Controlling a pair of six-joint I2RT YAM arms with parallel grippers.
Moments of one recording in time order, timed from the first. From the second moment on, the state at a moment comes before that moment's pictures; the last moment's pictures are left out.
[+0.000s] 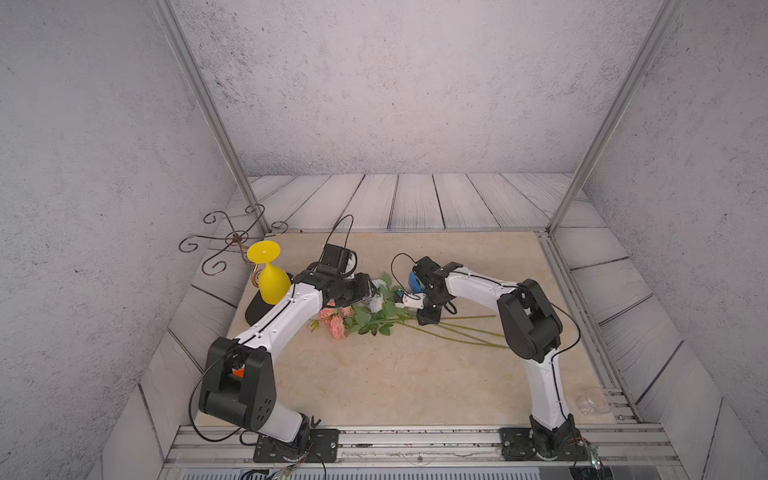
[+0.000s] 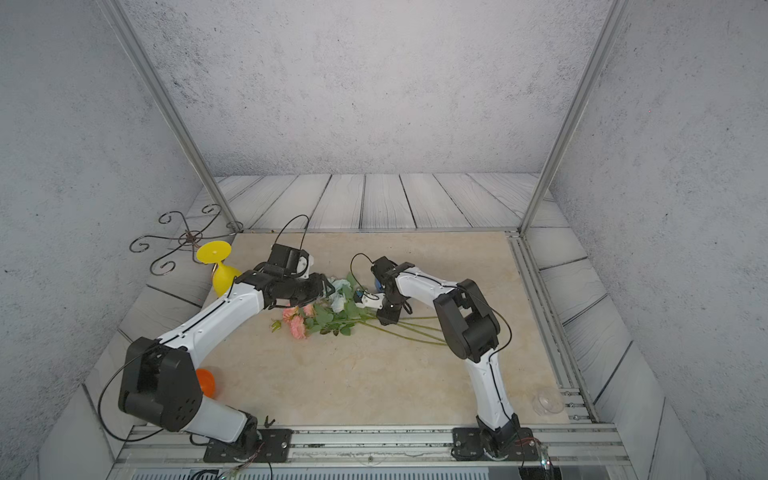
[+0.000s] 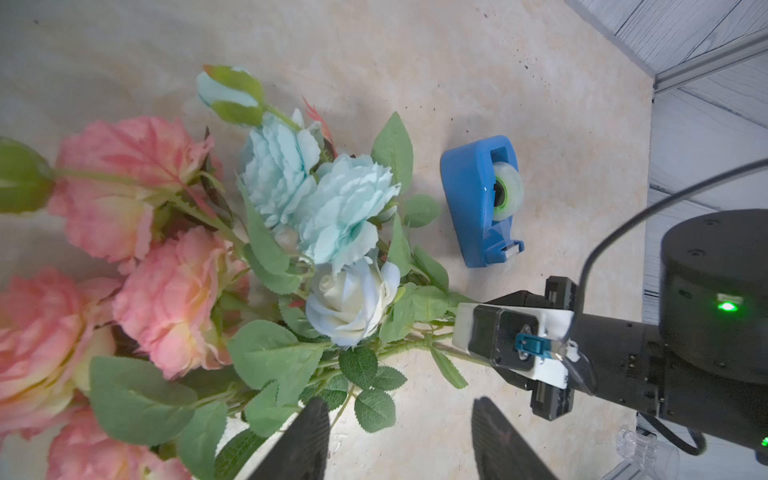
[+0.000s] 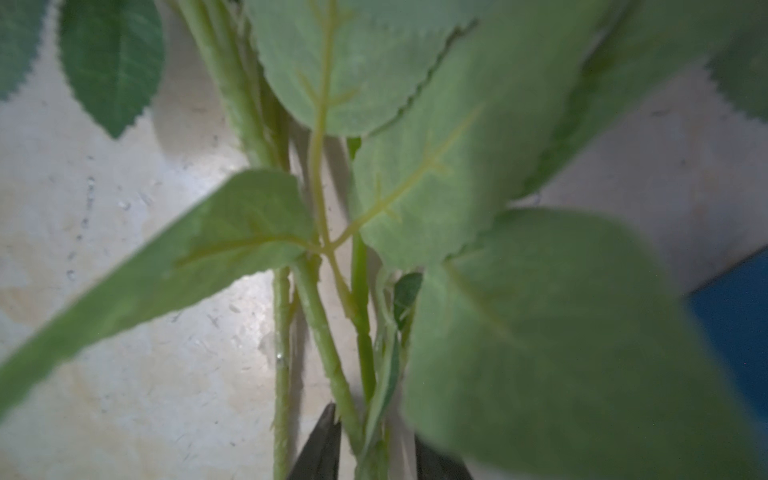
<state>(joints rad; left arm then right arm) -0.34 1.50 1.15 -0.58 0.31 -0.55 0.64 2.13 1.58 -0.85 -0.20 -0.71</state>
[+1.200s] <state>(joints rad) -0.34 1.53 1.15 -0.57 0.30 -0.57 0.66 2.10 1.58 -0.93 -0.22 -0.55</state>
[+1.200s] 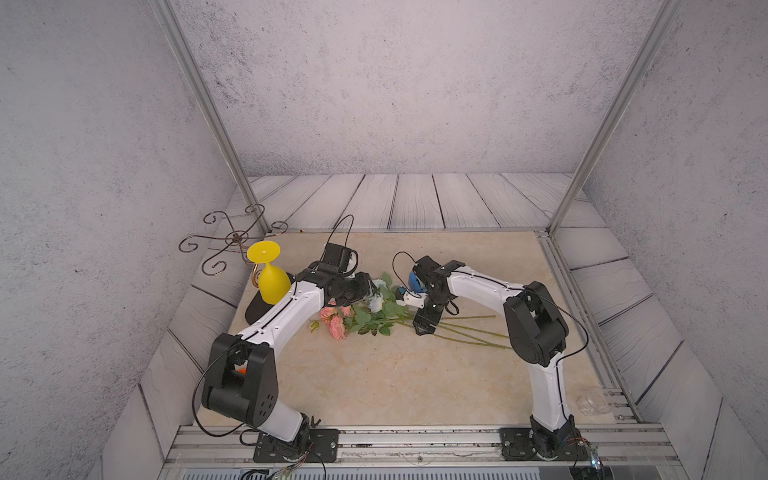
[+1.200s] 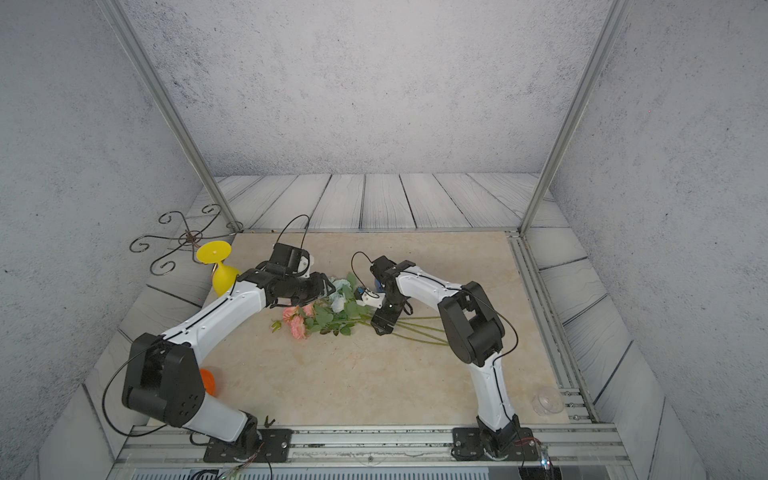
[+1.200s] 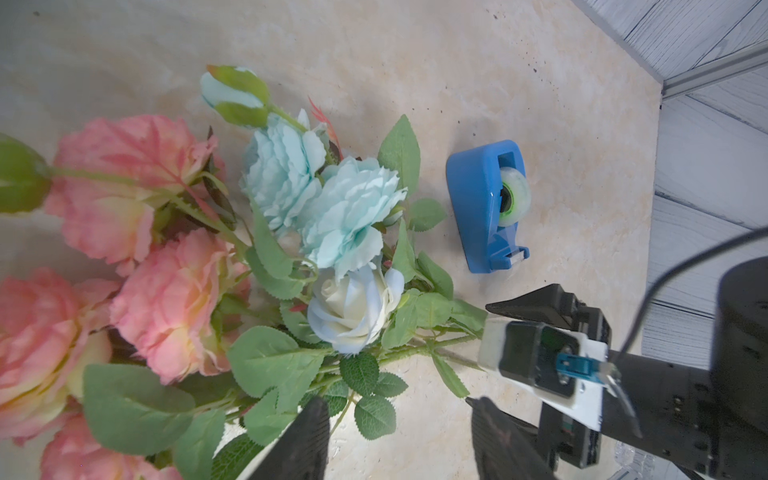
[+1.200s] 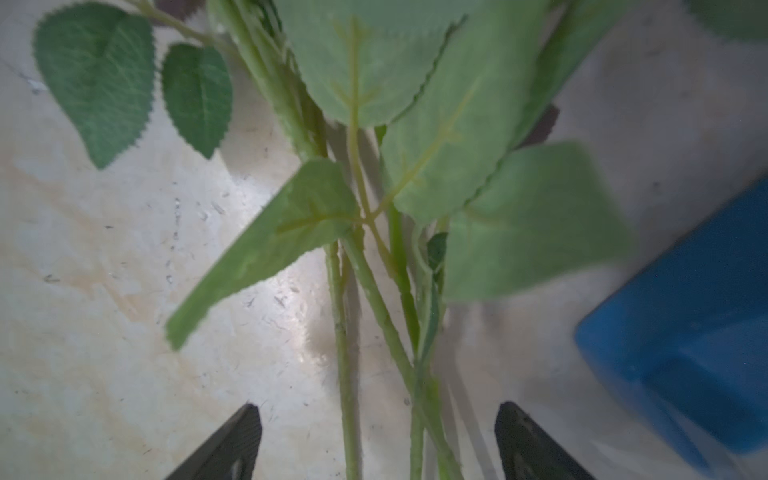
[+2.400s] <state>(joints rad) -0.31 1.54 1.12 -0.55 0.35 -0.58 0.62 2.13 1.59 -0.86 -0.11 -0.70</state>
